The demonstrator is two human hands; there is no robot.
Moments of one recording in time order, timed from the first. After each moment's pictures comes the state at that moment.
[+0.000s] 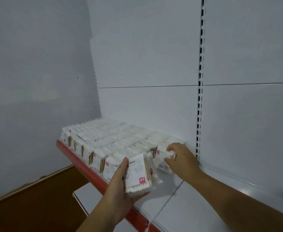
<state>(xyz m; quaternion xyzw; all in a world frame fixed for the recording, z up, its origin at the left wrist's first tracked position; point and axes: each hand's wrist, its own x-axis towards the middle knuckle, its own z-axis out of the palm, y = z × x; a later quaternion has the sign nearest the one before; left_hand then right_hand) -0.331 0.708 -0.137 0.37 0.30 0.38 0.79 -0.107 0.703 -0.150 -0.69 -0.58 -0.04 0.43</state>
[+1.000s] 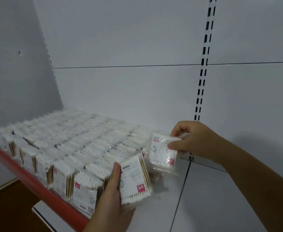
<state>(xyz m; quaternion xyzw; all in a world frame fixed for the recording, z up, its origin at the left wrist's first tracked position) -0.287 0.785 -0.171 0.34 0.16 0.32 0.87 -0.085 0.705 -0.068 -0.71 -0.53 0.15 0.44</state>
